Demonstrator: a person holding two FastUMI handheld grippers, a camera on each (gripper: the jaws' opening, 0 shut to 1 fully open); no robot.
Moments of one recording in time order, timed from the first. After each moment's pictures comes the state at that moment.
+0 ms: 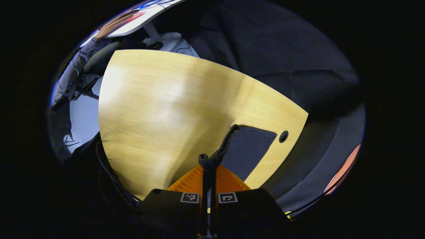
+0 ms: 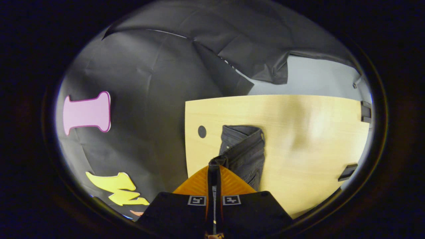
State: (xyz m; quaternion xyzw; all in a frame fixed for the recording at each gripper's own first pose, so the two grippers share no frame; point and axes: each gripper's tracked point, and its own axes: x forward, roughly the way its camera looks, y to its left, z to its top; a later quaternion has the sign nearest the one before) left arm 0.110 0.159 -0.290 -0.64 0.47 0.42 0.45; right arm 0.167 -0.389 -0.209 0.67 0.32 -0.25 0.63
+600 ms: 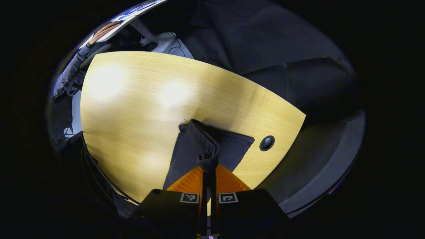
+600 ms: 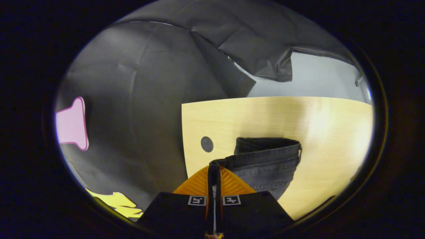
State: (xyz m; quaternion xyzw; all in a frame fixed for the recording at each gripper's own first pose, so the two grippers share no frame) left arm 0.195 0.155 -0.326 -0.63 0.47 0.43 0.43; right arm 0.262 -0.409 -0.276 0.67 0.33 -0.27 0.61
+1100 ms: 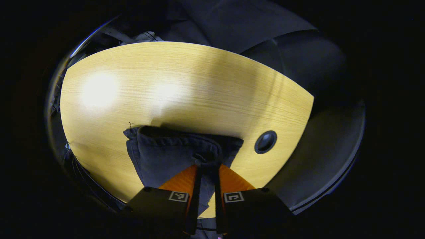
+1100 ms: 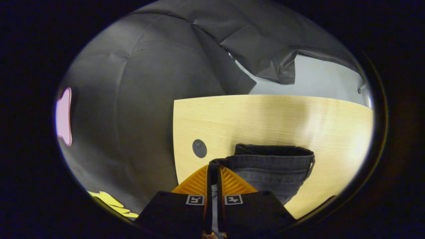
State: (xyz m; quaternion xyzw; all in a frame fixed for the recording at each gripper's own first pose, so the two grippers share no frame) left arm 0.246 0.140 -0.399 -0.60 0.52 0.41 0.45; right arm 0.284 -0.410 -0.313 0.64 0.34 -0.28 0.63
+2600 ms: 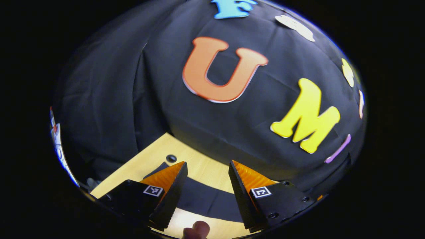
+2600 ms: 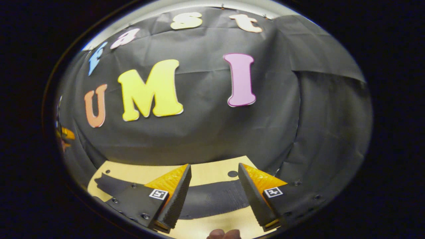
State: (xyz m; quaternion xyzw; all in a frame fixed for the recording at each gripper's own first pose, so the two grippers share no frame) left arm 0.198 0.019 0.001 -0.15 0.20 0.02 0.97; right arm 0.147 -0.252 -0.090 0.04 0.16 -0.10 0.98
